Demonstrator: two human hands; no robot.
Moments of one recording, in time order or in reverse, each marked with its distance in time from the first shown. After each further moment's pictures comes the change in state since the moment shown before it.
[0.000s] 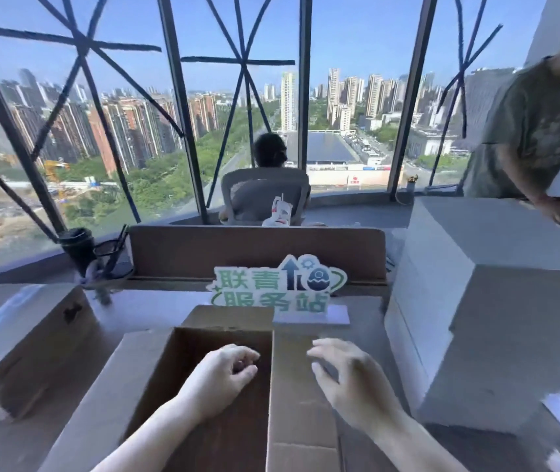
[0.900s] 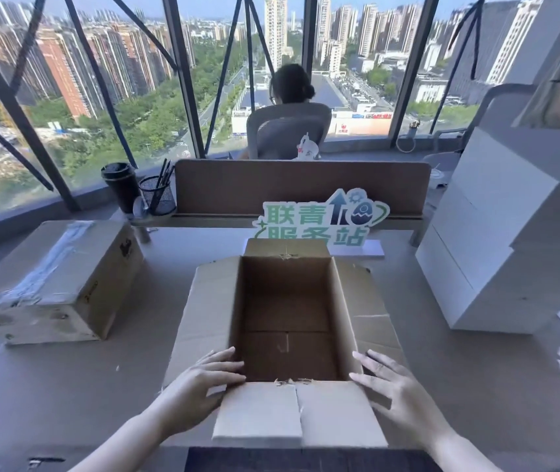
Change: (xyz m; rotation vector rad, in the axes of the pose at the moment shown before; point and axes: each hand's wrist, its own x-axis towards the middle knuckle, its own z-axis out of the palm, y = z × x) left_hand -0.159 -0.218 -0.059 0.087 -0.195 0.294; right_hand -0.151 -0.033 0.128 -0.095 -0.223 -0.008
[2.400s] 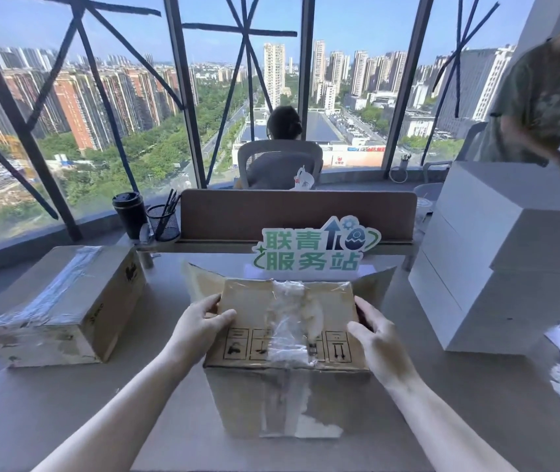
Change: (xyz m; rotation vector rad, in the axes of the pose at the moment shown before) left_hand 0.060 0.094 -0.097 -0.620 0.414 -0.462; right_hand 0.086 -0.106 -0.091 0.807 0.230 0.508
